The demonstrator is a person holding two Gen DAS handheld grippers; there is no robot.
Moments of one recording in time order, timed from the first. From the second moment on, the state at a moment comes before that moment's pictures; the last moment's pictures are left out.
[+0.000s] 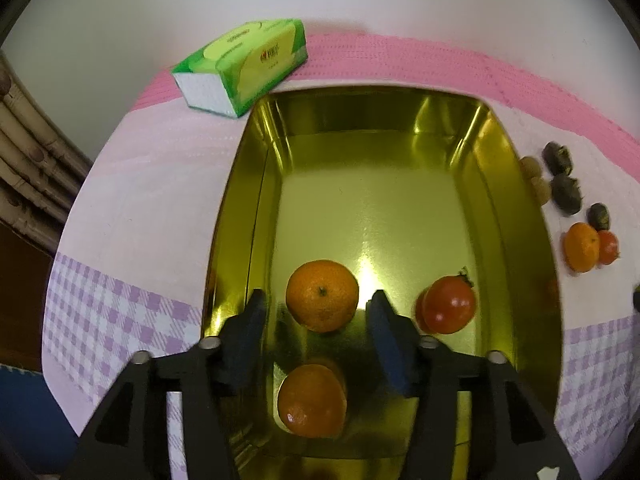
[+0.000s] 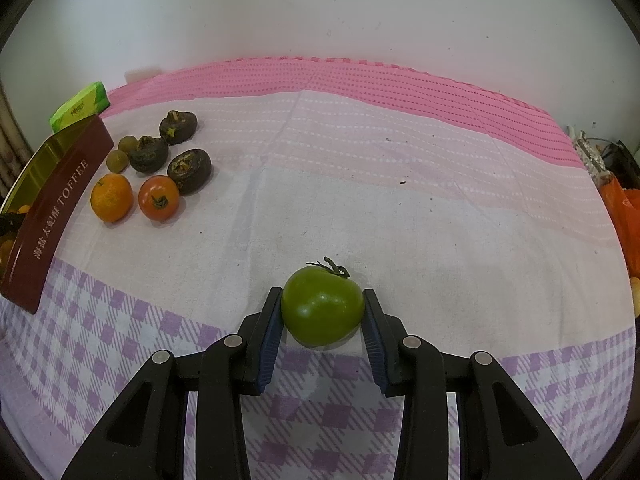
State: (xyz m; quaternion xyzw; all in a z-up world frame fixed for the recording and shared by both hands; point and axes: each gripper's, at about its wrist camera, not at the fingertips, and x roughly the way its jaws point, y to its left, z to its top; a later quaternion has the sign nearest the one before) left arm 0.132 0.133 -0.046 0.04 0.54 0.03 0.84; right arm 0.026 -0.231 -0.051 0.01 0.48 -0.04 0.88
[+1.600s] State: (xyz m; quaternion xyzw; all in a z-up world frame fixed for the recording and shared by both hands) left arm 0.058 0.228 0.006 -0.02 0.49 0.09 0.87; right arm 0.061 0.068 -0.009 -0.15 0.48 0.22 0.83
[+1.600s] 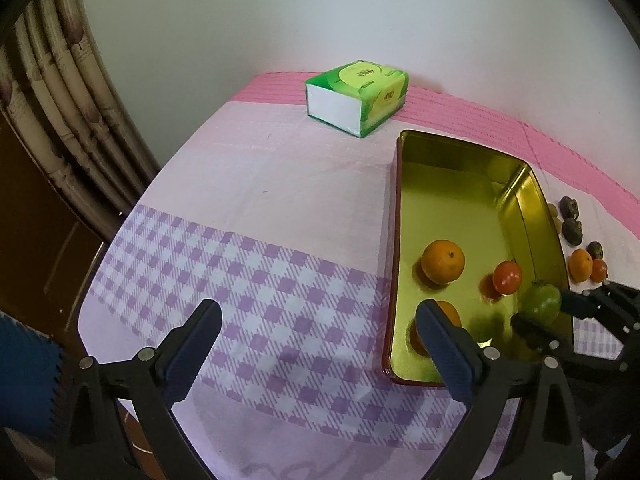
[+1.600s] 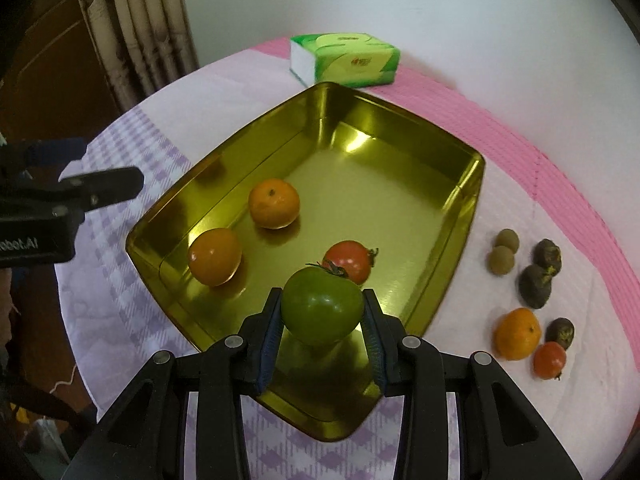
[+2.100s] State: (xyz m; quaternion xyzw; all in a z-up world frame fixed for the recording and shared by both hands) left arm 0.059 0.228 0.004 -0.02 0.49 0.09 0.87; right arm 0.073 0.078 -0.027 -0.16 0.49 0.21 0.83
